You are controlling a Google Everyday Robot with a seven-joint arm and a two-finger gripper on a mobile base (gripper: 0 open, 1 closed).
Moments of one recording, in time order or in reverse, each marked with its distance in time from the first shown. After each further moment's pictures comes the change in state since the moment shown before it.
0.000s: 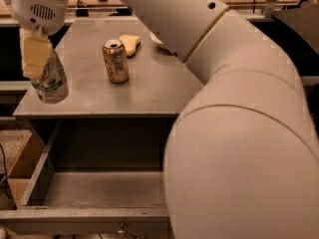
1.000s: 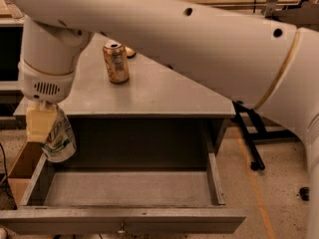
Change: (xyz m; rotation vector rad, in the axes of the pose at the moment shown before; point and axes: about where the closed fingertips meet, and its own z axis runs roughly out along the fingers) arm 0.013 0.102 0.069 -0.004 0.016 0.123
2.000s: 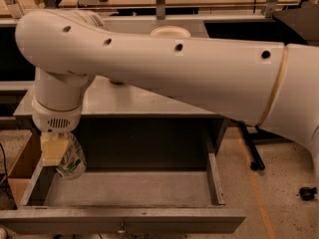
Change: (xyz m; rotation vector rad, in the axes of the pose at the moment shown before) arm 0.035 0.017 0.059 -0.005 0.058 -0.024
